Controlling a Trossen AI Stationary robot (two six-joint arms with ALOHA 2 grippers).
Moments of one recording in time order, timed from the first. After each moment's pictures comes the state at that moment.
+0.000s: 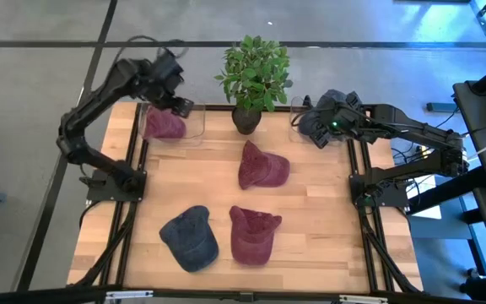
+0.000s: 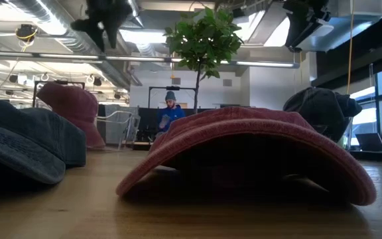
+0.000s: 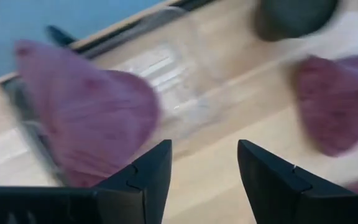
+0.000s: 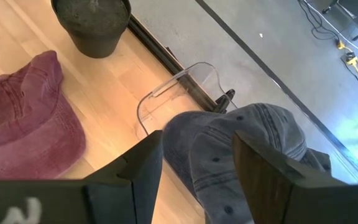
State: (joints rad) left arm 0.72 1.42 1.70 -1.49 -0.04 -0.43; right arm -0.23 1.16 1.35 -1.20 0.60 0.28
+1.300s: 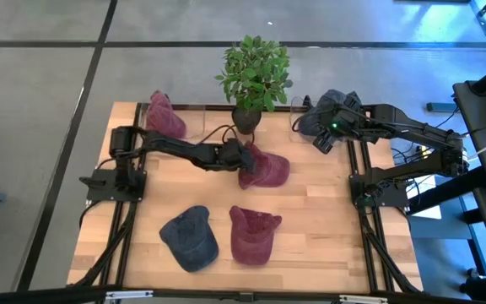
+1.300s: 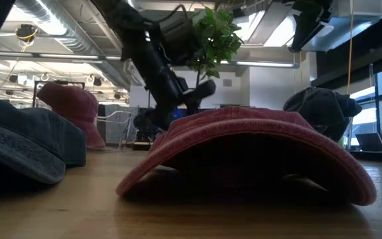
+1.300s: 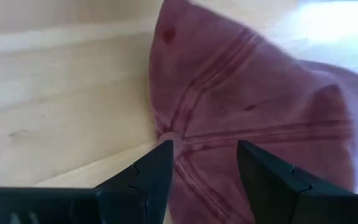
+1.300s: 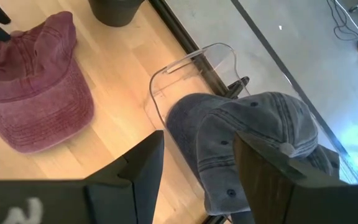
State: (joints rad) left arm 0.13 1.89 1.12 -0.17 -0.35 -1.10; right arm -0.23 1.16 1.35 -1.26 0.52 0.21
